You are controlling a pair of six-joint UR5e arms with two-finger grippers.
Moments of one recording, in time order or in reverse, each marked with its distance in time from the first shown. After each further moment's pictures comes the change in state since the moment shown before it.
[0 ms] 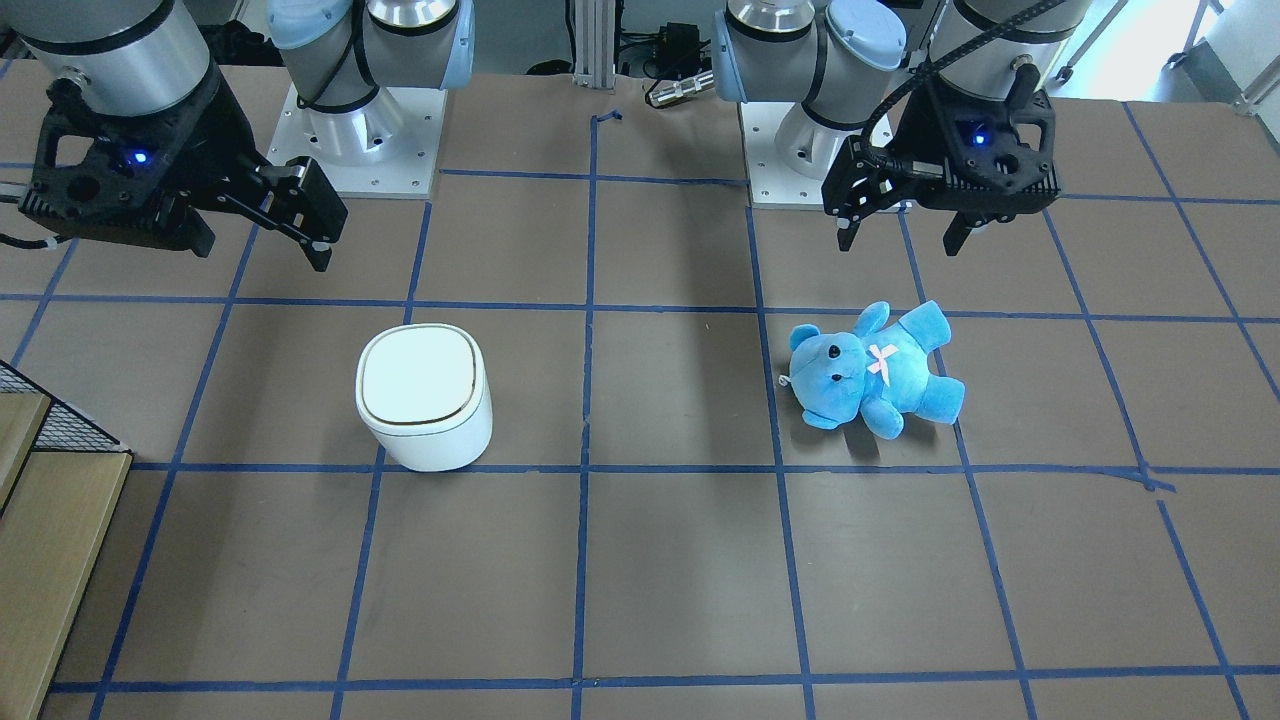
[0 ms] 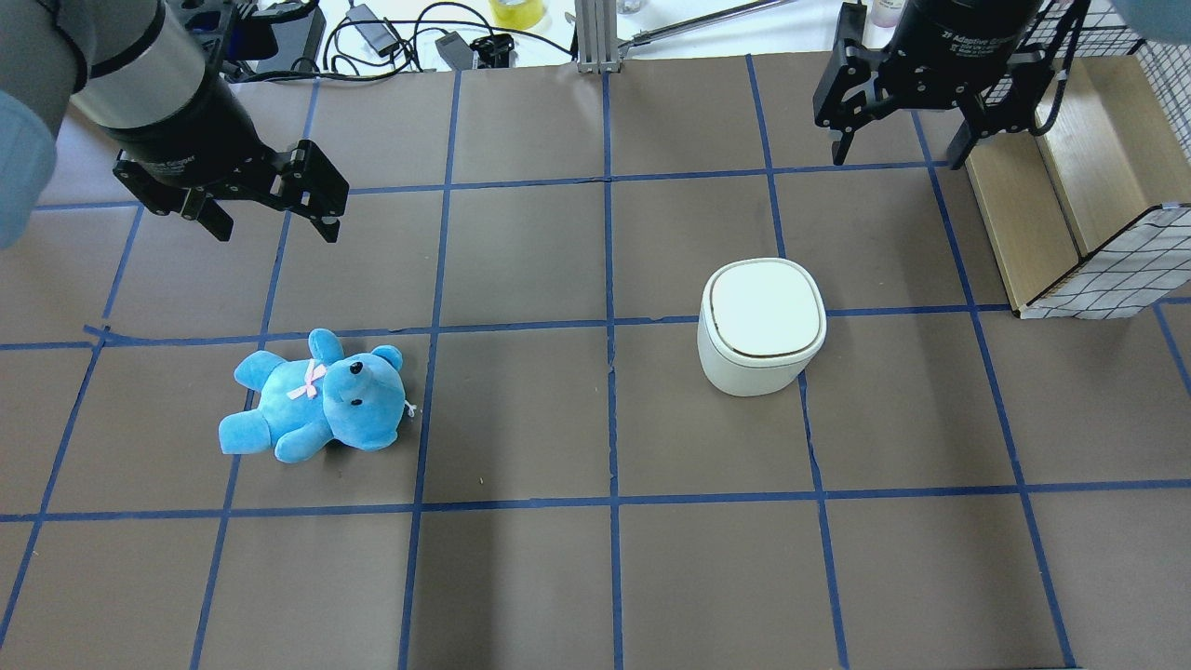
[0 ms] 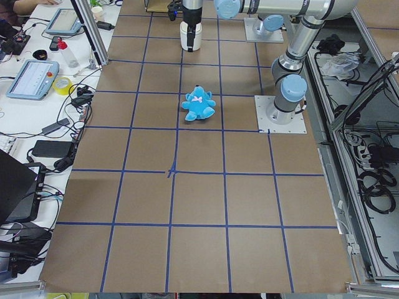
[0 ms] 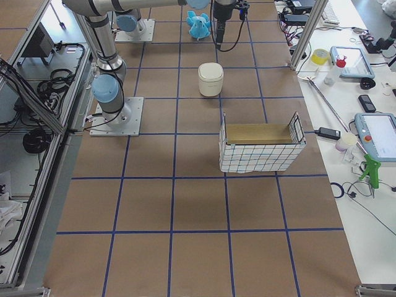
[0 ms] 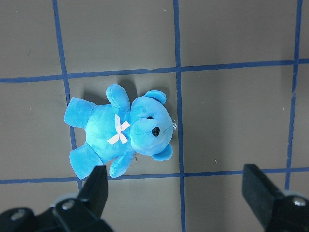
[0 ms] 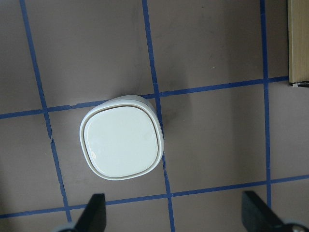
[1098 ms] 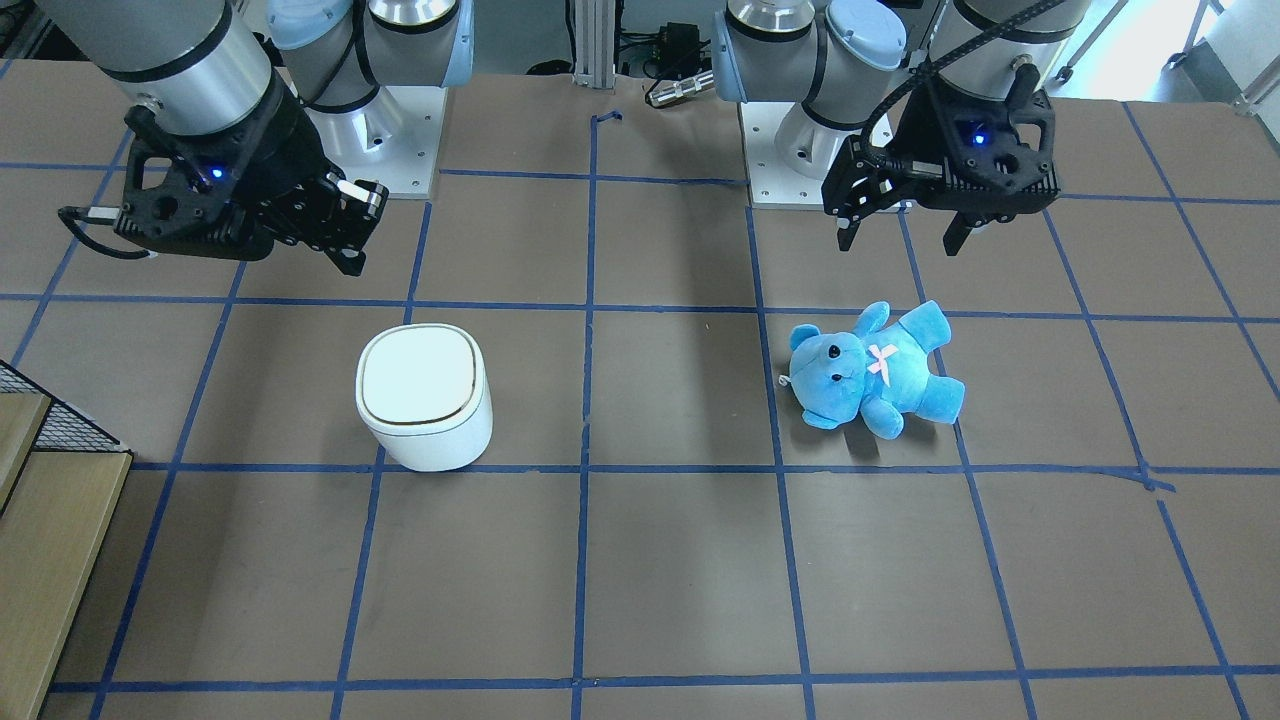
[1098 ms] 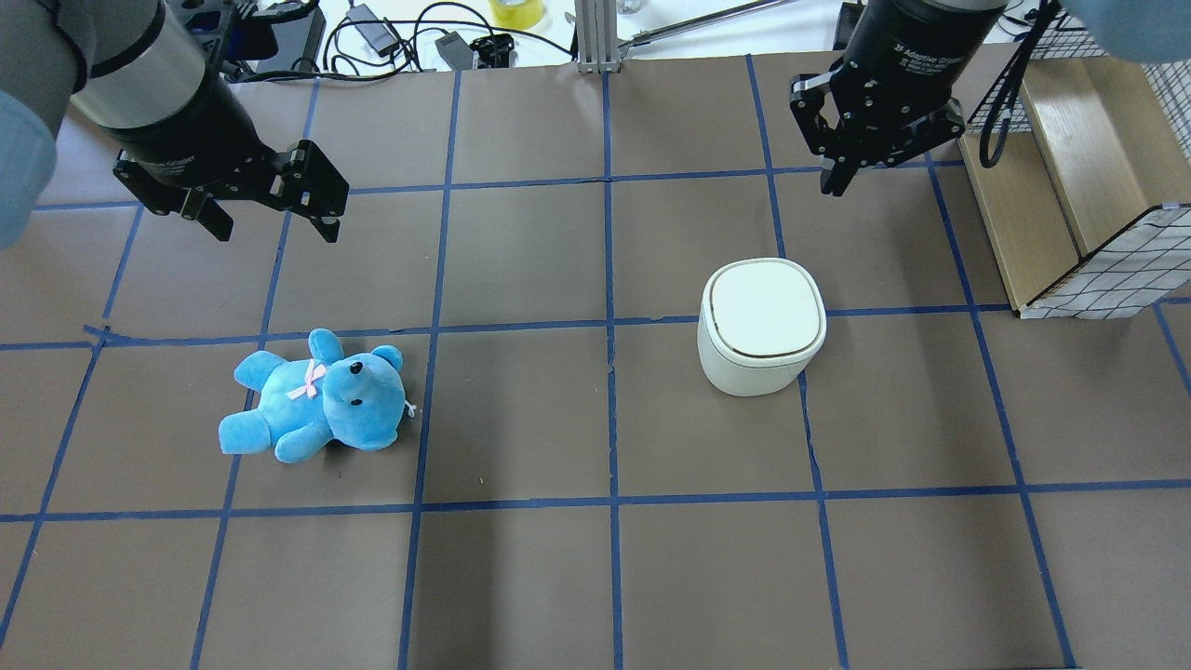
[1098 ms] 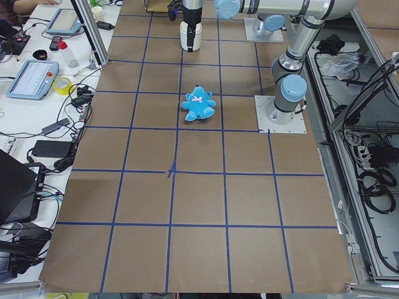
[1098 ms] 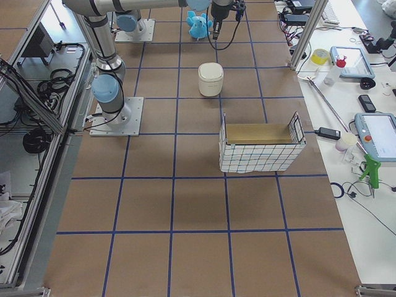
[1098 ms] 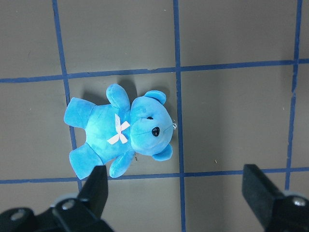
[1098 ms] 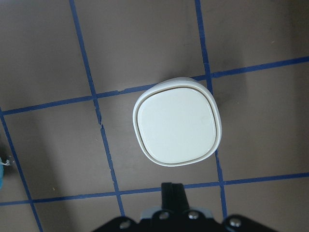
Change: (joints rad) left arm 0.000 0.000 0.000 0.000 0.000 0.001; right arm 0.032 0.003 0.053 -0.029 0.162 0.074
